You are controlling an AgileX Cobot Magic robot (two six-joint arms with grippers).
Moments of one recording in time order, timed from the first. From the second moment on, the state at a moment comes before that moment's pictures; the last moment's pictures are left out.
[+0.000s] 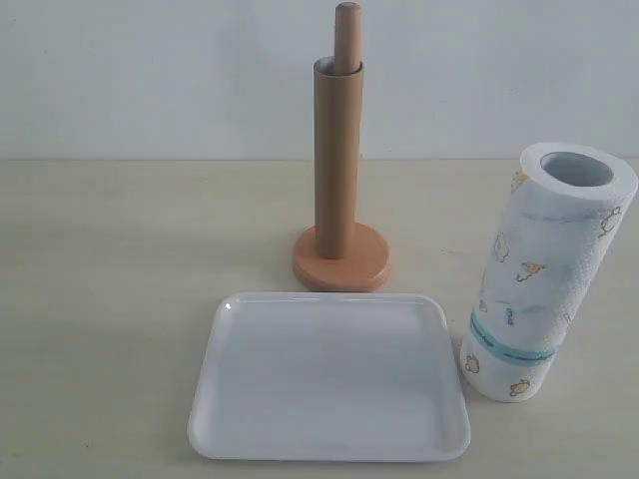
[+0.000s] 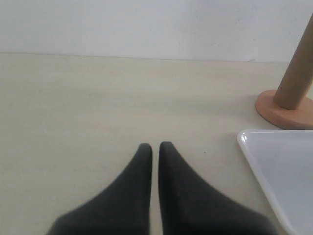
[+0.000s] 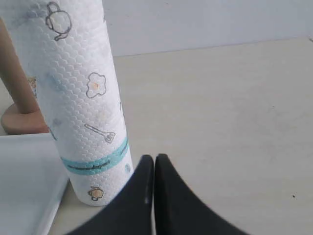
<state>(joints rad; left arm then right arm) -0.11 0.00 0.00 0.02 0.32 -0.11 0.10 0.00 0.00 0.02 0.34 0.11</state>
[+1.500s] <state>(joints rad) -0.11 0.00 -0.37 -0.16 0.18 -0.11 0.10 0.00 0.00 0.02 0.34 0.11</state>
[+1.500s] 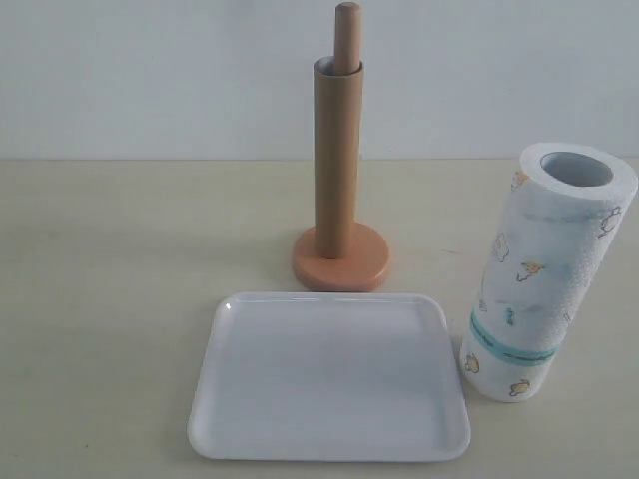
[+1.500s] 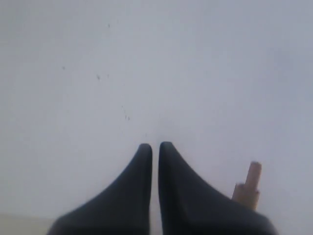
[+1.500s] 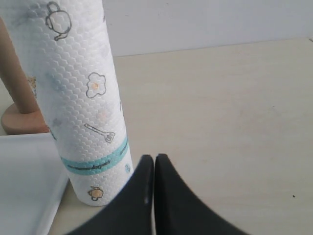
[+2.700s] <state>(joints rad) -0.11 1.39 -0.58 0.63 -0.98 -0.63 0.10 0.00 0.00 0.02 0.34 0.11</state>
